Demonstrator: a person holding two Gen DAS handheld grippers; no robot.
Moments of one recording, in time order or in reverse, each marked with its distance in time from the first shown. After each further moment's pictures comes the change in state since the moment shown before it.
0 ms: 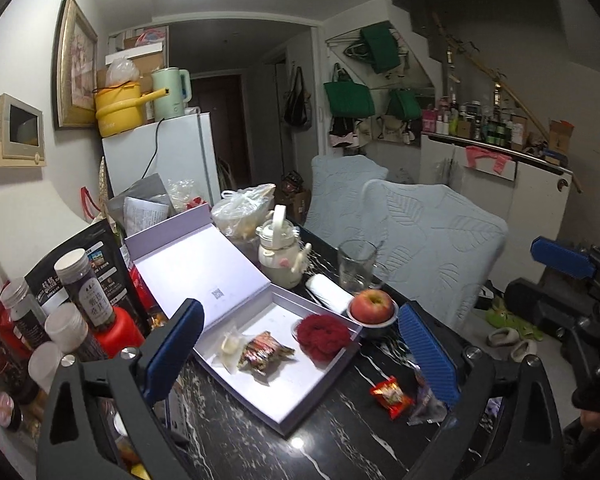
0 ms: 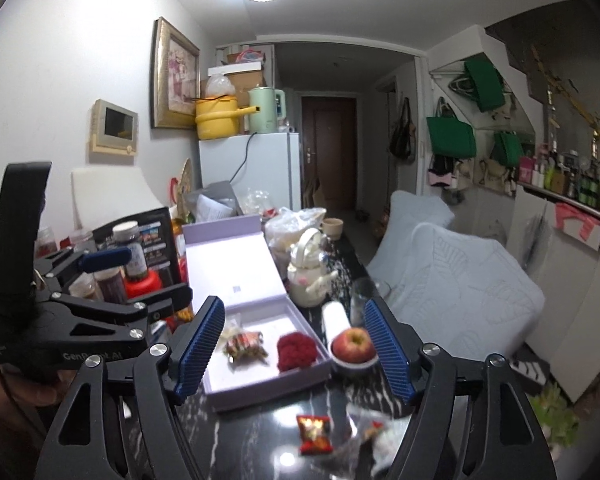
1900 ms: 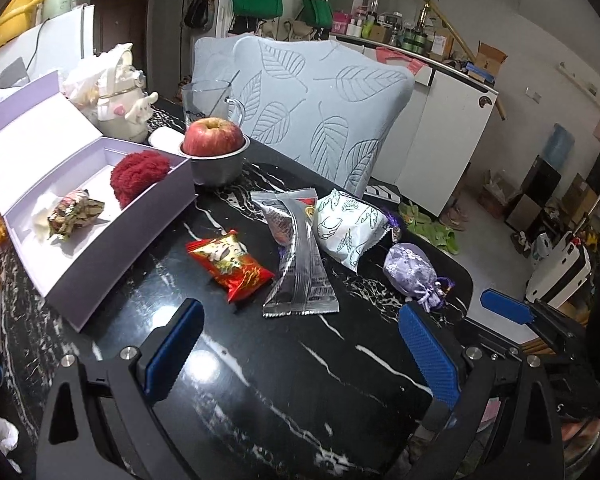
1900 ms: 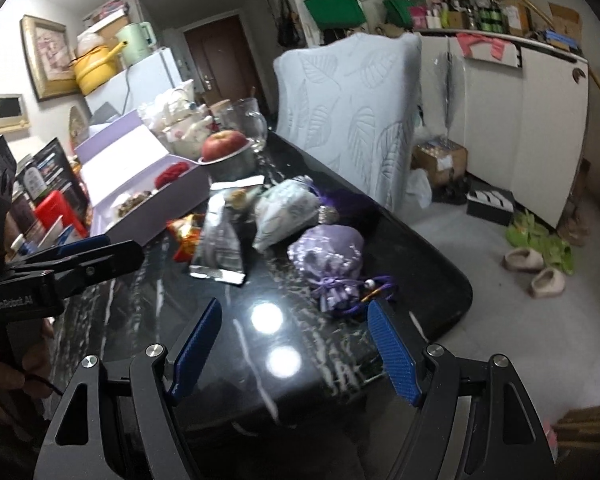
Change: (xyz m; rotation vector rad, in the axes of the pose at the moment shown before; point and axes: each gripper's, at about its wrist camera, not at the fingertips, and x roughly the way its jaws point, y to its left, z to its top) left arm 0.088 -0.120 -0.151 0.026 0.337 -0.382; right arm -0.012 -0.113 -0.230 0.376 0.310 -0.200
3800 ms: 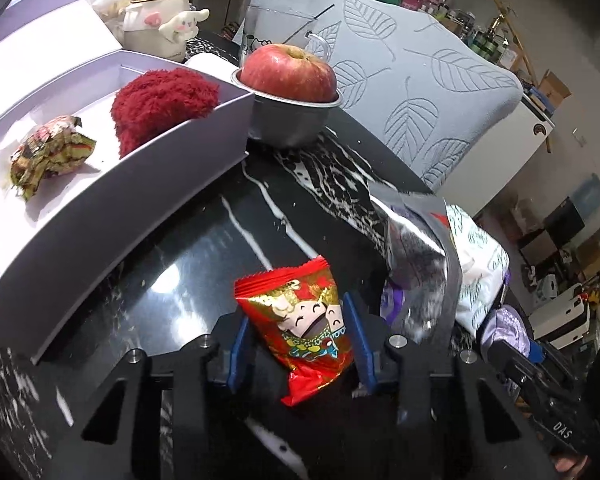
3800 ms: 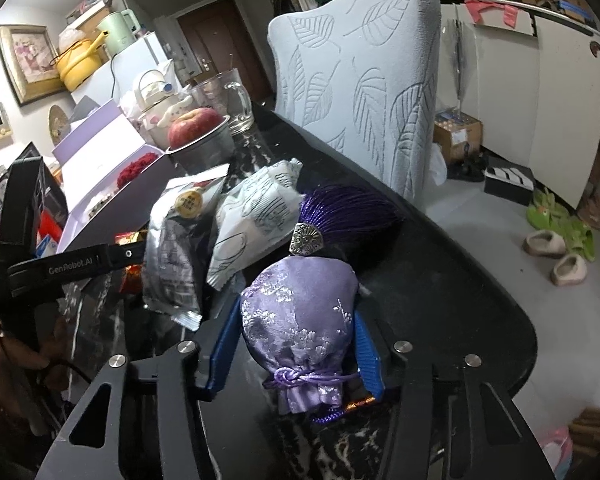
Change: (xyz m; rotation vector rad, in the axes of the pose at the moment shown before) left arm 0.098 0.075 0.017 -0.224 0.131 0.021; right arm 0.076 -0.018 0.019 0.036 0.083 0.052
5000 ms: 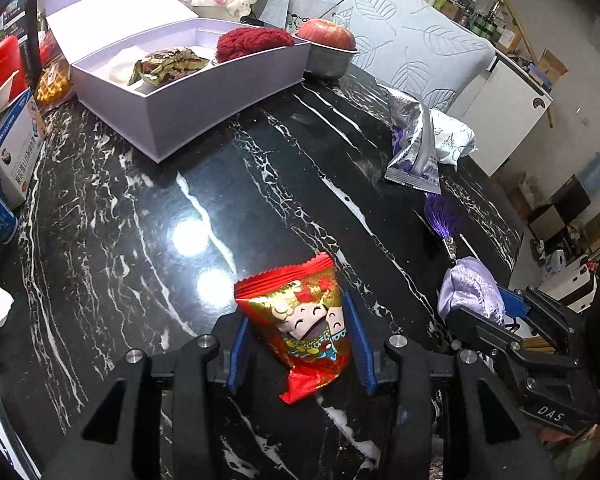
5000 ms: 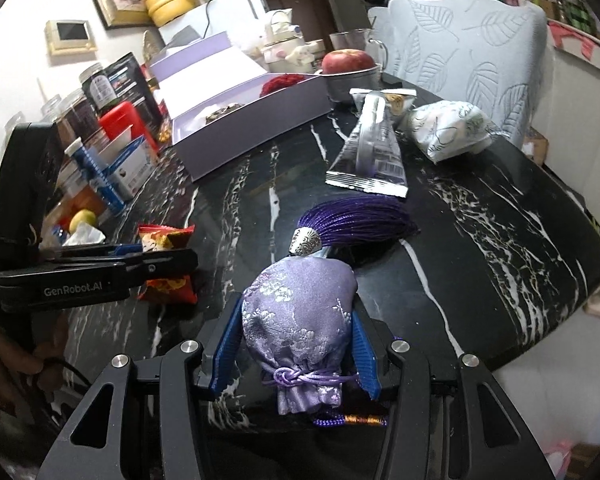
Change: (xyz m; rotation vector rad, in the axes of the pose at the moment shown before) left arm -0.100 0.034 -0.118 0.010 0.054 0.059; right arm -0.031 0.109 -0.081 -0.208 0.091 0.158
